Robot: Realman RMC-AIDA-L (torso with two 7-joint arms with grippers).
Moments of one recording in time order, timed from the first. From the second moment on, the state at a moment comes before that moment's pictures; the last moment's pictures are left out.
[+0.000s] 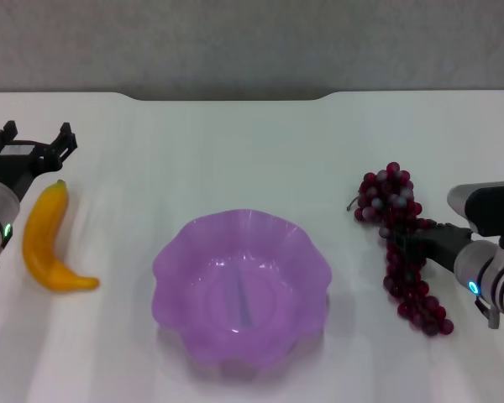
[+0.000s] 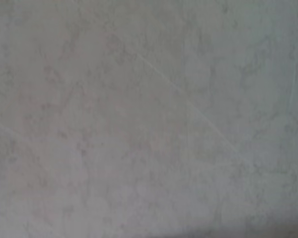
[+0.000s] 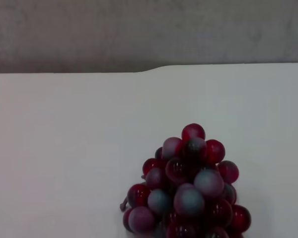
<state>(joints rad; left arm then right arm) -0.63 -2.04 1.61 0.22 -0.35 0.65 -0.14 0.62 2.02 -2.23 -0.39 1.03 -0.19 -0.02</state>
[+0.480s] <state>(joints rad) -0.63 -2.04 1.61 0.22 -0.35 0.66 -0.14 0.62 2.02 -2.23 -0.39 1.02 -0.21 -0.03</state>
